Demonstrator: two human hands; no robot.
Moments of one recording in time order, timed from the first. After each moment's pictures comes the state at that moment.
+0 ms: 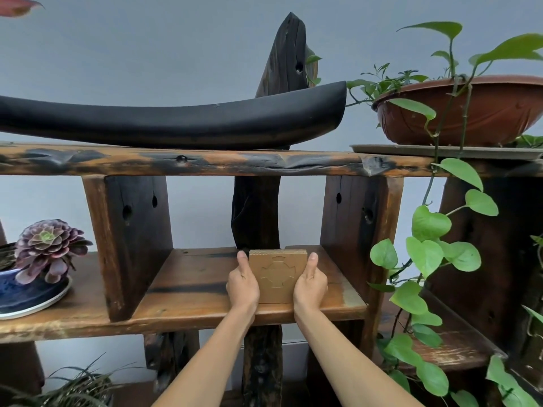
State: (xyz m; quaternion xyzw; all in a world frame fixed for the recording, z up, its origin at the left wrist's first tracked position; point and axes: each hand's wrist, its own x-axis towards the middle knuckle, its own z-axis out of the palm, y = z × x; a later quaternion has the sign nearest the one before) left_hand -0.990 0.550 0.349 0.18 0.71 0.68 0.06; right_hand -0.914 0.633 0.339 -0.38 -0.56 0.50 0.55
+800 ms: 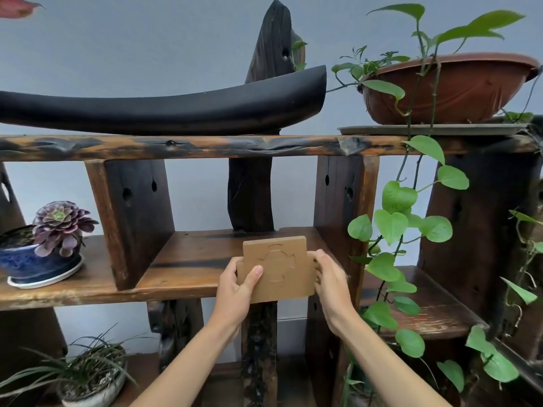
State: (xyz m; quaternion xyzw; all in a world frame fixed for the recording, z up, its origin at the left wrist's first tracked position) left_hand -0.913 0.475 0.337 0.35 0.62 0.69 0.12; right_hand -0.798 0.629 0.328 -0.21 -0.62 0.62 0.43
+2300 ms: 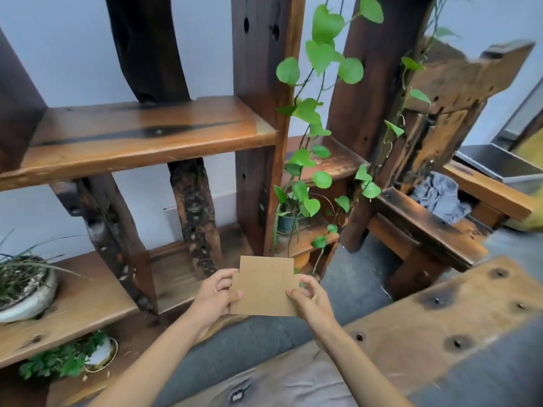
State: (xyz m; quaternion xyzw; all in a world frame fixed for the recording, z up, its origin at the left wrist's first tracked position) left_hand -0.815 0.365 0.123 0.24 0.63 0.51 0.53; right_hand -0.601 0.446 0.093 -0.47 -0.49 0.65 0.33
